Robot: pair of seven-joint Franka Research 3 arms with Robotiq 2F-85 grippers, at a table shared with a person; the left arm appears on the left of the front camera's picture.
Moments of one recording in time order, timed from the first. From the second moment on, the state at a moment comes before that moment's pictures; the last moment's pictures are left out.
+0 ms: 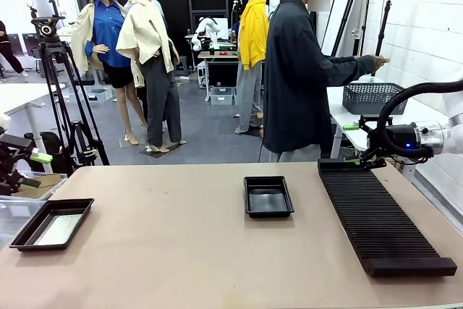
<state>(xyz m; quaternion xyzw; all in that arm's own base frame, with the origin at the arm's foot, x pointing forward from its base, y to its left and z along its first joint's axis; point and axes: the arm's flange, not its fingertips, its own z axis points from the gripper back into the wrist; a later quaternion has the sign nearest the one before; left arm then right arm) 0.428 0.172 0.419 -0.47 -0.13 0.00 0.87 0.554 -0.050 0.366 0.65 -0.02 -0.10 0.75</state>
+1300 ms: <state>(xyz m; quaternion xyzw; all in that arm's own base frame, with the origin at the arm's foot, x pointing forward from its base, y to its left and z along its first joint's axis) 0.440 0.212 0.403 -0.56 -0.12 -0.06 0.82 0.554 -0.050 0.366 0.65 -0.02 -0.10 0.75</state>
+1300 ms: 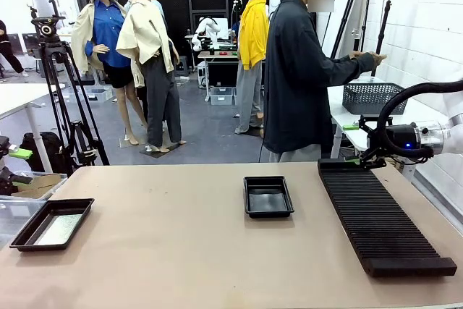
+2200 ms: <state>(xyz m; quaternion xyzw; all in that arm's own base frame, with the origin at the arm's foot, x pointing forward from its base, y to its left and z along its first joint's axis) 0.444 0.223 0.388 -0.61 -0.15 -0.02 0.78 0.554 -0.050 0.366 0.65 -0.02 -0.10 0.75</state>
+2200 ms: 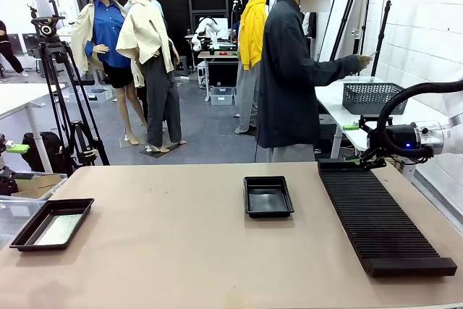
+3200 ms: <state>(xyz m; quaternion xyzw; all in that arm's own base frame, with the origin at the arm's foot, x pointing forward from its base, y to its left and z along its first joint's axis) 0.444 0.223 0.389 -0.61 -0.15 -0.02 0.78 0.554 -0.050 0.366 0.65 -0.02 -0.10 0.75</state>
